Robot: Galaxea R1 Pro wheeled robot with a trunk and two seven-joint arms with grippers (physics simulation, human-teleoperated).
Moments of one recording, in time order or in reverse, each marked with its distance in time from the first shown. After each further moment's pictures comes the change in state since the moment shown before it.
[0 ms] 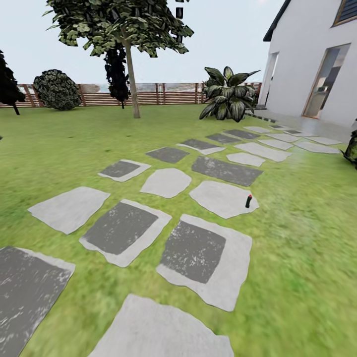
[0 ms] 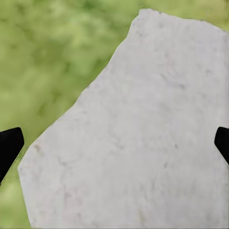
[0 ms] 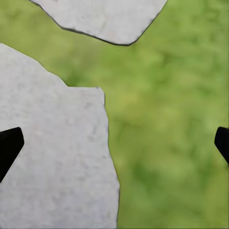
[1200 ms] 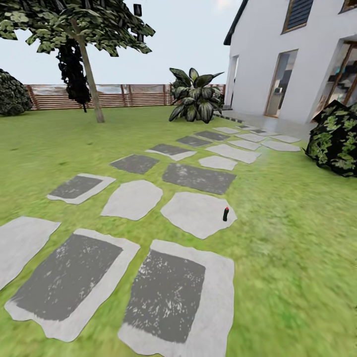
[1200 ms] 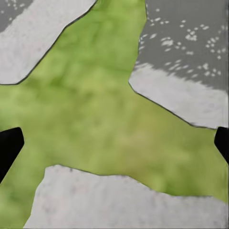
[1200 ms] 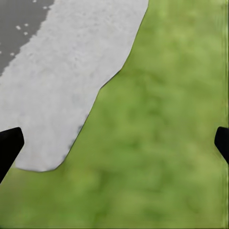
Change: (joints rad) left arm 0.000 0.000 0.000 0.001 0.001 0.001 0.000; right arm 0.000 0.000 -0.004 0.000 0.000 0.000 0.000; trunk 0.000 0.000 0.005
